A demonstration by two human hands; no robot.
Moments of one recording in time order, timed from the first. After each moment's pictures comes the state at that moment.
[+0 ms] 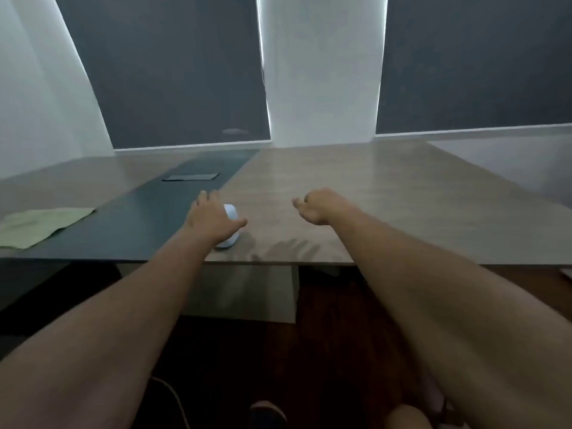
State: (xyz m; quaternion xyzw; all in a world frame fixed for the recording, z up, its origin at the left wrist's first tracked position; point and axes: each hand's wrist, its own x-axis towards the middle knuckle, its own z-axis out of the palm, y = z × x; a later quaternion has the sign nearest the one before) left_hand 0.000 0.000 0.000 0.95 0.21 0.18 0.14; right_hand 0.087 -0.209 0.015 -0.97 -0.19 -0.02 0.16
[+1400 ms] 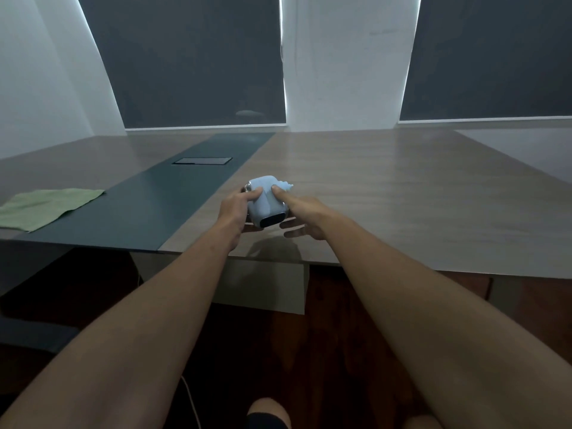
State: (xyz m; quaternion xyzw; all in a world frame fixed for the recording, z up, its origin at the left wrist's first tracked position) left_hand 0.035 0.000 -0.017 0.67 0.19 0.19 0.69; right_hand 0.096 -0.136 -0.021 -0.74 -0.14 0.23 0.62
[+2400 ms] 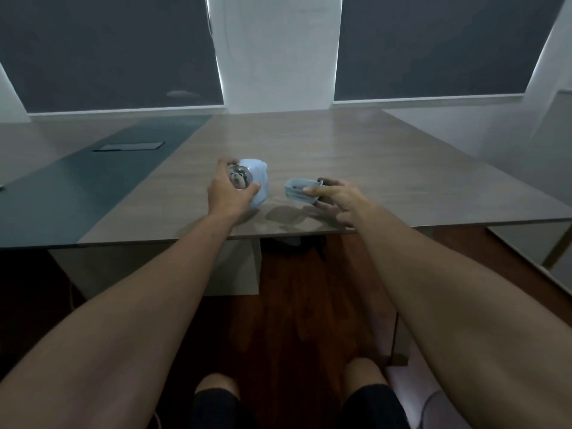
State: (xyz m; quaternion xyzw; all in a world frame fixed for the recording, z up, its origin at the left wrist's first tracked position) left_hand 0.053 -0.103 -0.041 0.82 0.10 0.30 0.48; right_hand 0.104 -0.311 -0.046 -0.56 0.04 0.11 0.82
